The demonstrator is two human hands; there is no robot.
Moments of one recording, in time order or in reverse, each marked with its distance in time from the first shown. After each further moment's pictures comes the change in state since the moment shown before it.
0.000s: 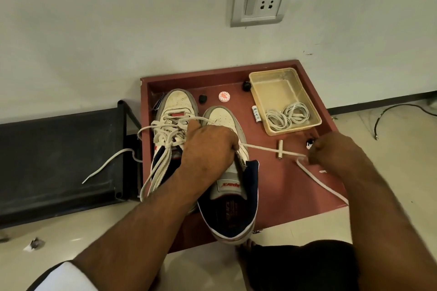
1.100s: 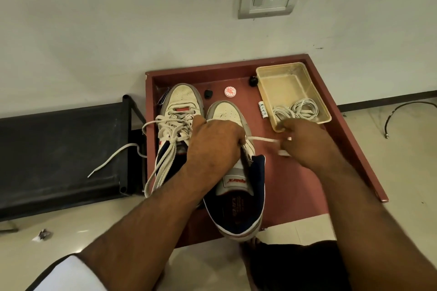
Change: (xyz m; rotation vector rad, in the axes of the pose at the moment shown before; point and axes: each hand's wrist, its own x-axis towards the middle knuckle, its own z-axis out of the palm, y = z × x) left_hand 0.002 0.000 0.004 -0.013 0.026 -0.017; right_hand 0.007 -0.050 0.027 0.117 -0.008 -0.301
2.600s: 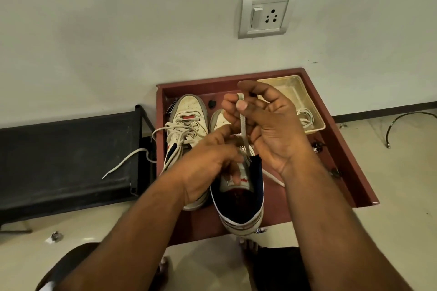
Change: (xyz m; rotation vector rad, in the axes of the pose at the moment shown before) left_hand -0.054 0.002 -0.047 -1.589 -0.387 -0.161; right_hand -0.051 -0.103 -0.022 1.670 -0.141 -0.232
